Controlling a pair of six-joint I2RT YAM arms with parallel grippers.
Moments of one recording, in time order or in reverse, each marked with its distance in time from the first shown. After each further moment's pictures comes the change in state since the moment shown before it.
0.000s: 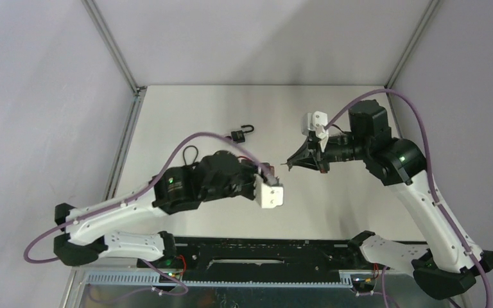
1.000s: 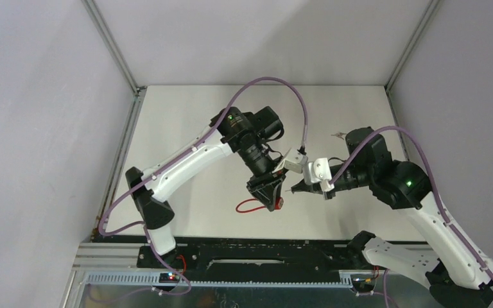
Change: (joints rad) left arm 0.285 0.698 0.797 -1.003 1.041 -0.094; right arm 0.103 -0.179 -0.171 -0.100 0.038 -0.345
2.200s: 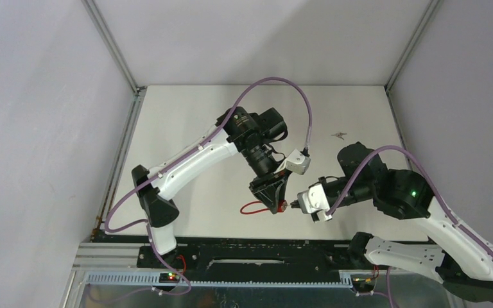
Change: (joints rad) left arm -0.016 0.048 0.035 -0.047 0.090 0.095; right arm 0.282 -0.034 0.000 -0.059 0.196 -0.068
